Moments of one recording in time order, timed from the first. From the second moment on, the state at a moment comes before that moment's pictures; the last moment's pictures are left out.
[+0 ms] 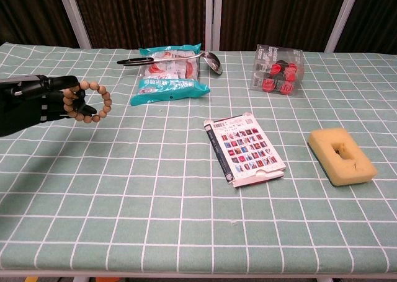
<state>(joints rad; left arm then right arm) -0.48 -1.44 -0.21 -1.55 1.24 0.78 -1.00 0.09 -0.93 0.13 -1.63 -1.51 1.55 0.22</state>
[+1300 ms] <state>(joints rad) -0.47 -1.43 -0.22 -1.57 1.22 0.74 -0.99 0.09 -0.94 0.13 -1.61 -1.51 1.54 0.24</state>
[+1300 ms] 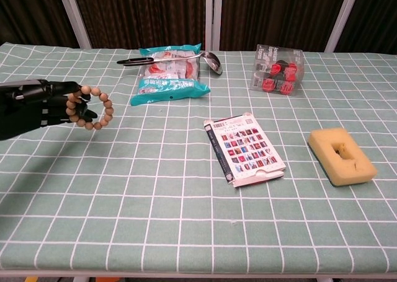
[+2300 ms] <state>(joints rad) -0.46 -1.39 -0.24 -1.62 1.22 0.76 -0.94 0.09 -0.94 0.12 -1.59 -1.51 1.52 0.25</state>
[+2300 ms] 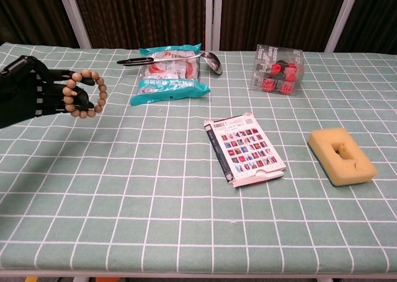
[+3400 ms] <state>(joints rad) -0.44 -1.49 -0.20 -1.38 1.37 1.25 -0.10 0.12 -0.95 0.09 -1.57 -1.52 1.43 0.30</state>
